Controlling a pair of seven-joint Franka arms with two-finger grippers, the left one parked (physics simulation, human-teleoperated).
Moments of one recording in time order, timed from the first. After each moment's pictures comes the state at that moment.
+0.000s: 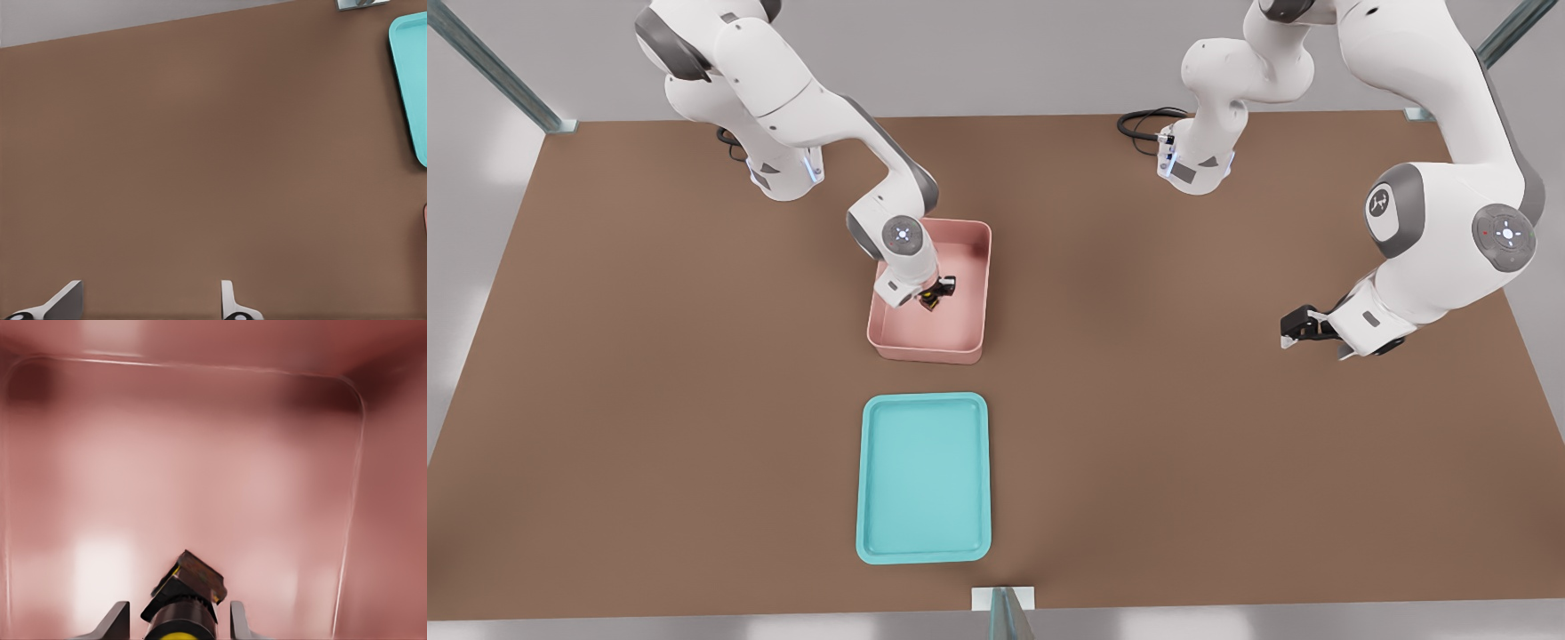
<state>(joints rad) 0.51 0.35 0.26 -2.24 0.00 2.50 0.77</state>
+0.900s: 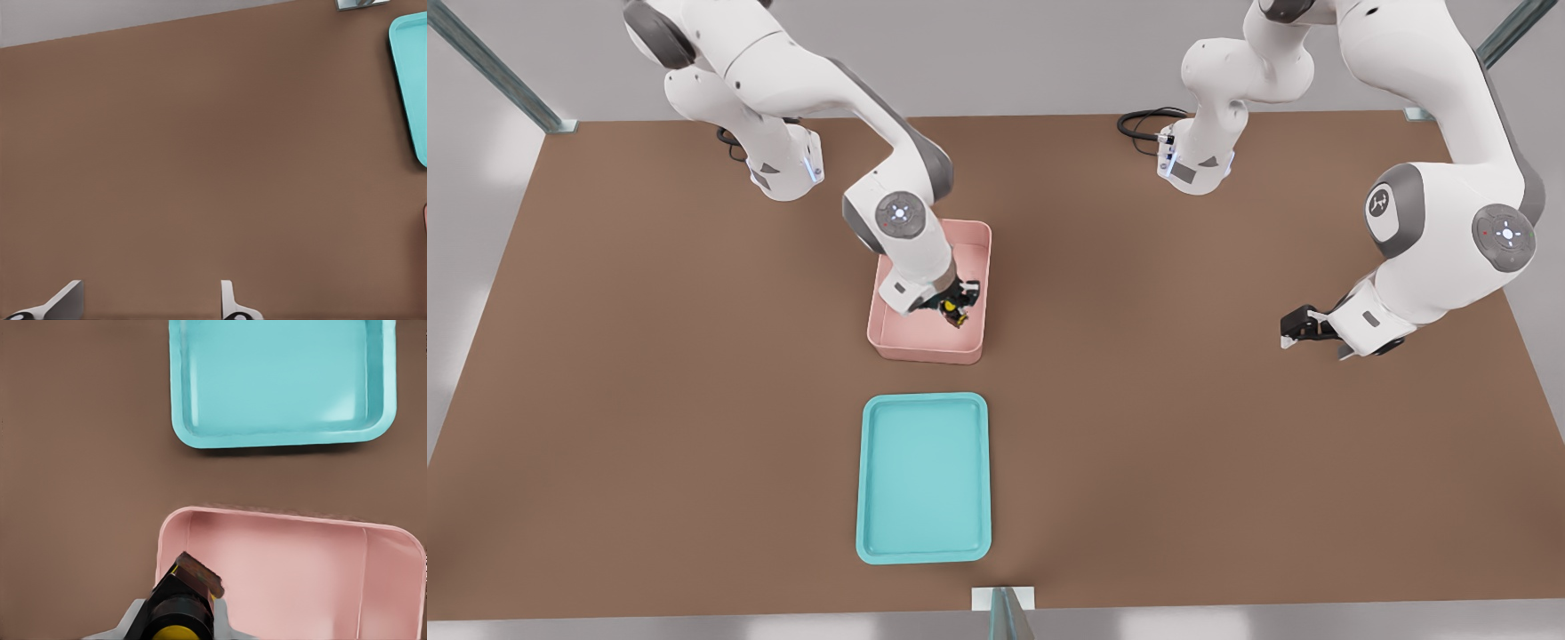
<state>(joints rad) 0.46 0.33 0.27 -1.77 0.03 2.17 0.71</state>
